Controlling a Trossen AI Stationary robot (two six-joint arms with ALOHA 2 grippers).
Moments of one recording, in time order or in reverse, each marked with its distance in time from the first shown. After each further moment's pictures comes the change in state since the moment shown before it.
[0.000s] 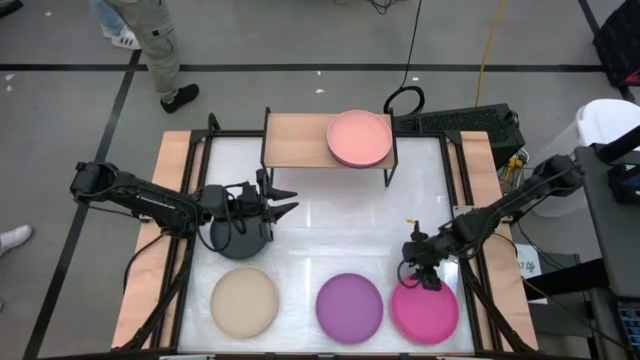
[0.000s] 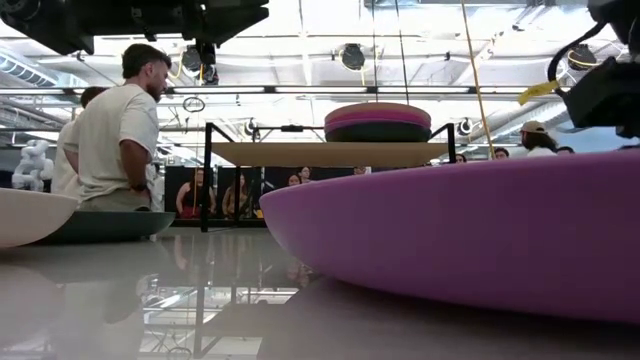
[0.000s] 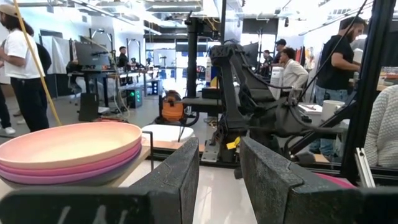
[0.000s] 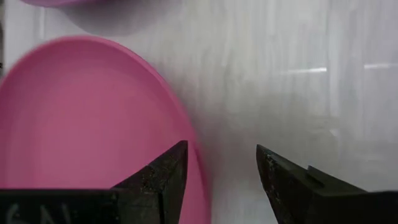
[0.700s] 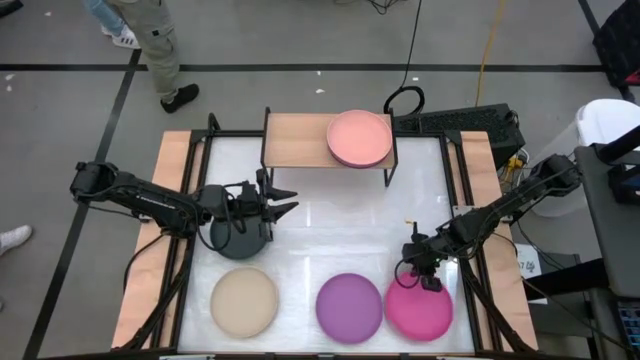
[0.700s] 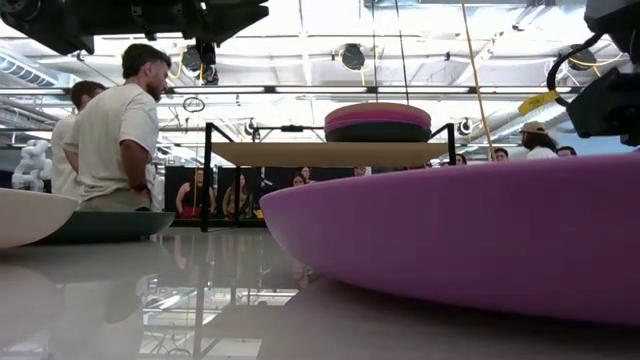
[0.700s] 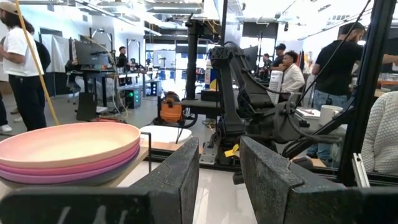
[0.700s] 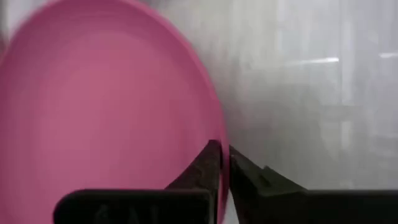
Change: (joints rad) left arm 0.000 0.000 0.000 0.010 0.000 -0.021; right arm 0.000 0.048 0.001 -0.018 -0.008 -0.017
